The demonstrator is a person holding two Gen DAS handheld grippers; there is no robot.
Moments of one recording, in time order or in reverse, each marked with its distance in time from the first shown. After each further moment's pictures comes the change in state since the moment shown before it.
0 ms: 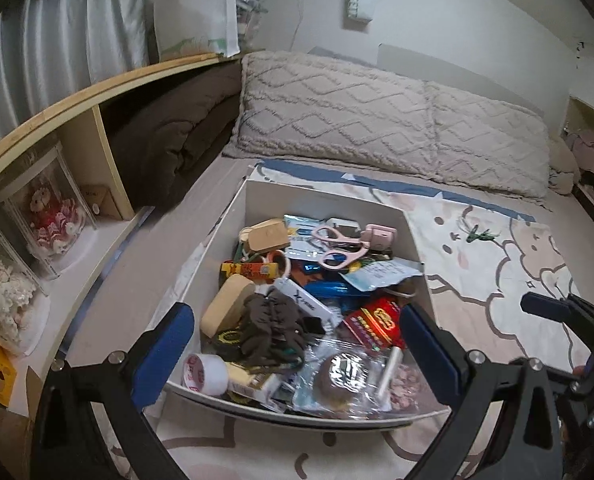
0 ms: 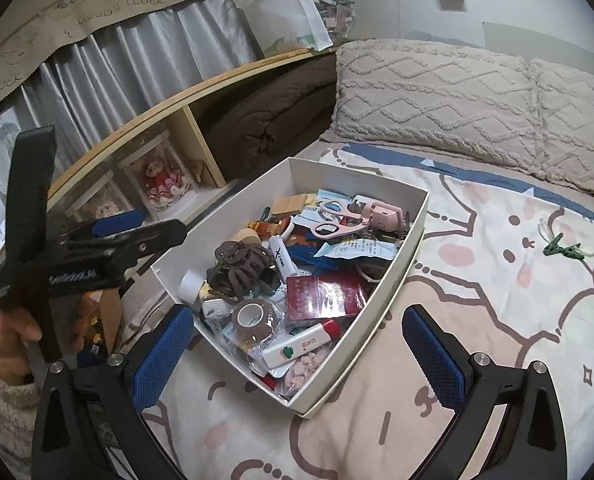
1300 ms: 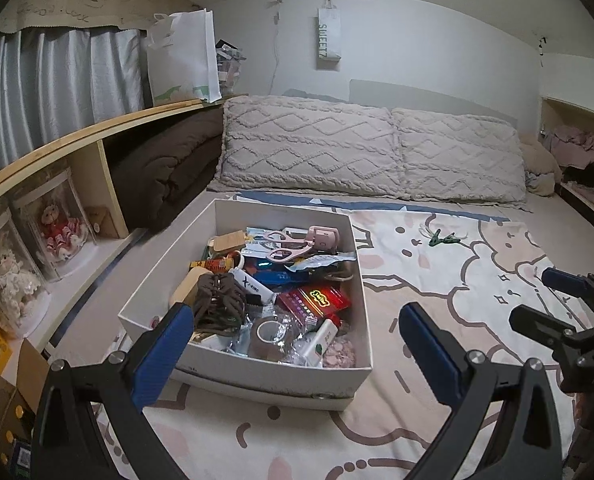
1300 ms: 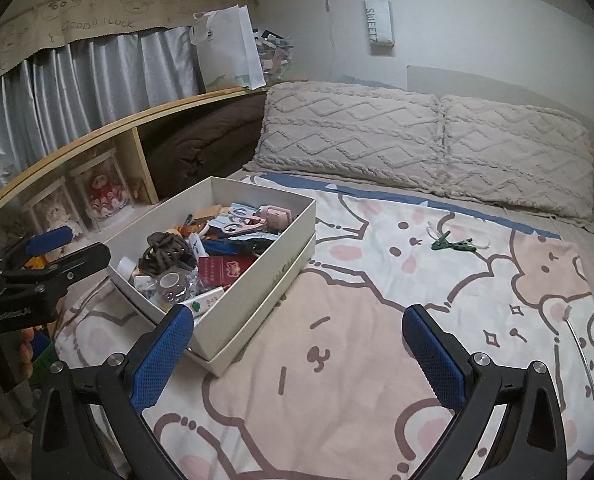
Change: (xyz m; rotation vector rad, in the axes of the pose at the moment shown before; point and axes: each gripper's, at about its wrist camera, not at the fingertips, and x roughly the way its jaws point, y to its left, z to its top) left arm -0.061 -0.070 -0.070 0.040 -0.181 0.007; right arm -0.083 -0.031 -0.068 -0.015 -0.158 -0.285
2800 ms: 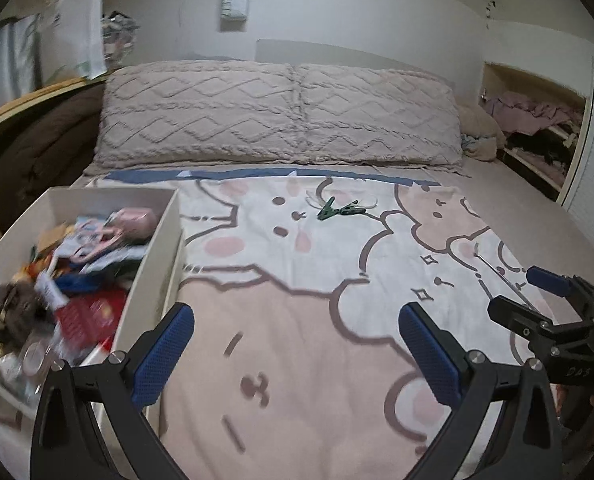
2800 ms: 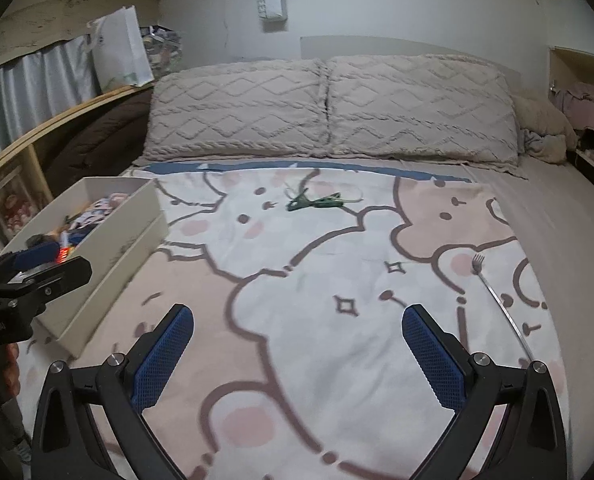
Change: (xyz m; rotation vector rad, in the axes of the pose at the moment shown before) left arm 0.114 -0.176 0.006 0.075 0.117 -0.254; right arm 0.013 -0.178 -0.037 0.143 0.064 -0.238
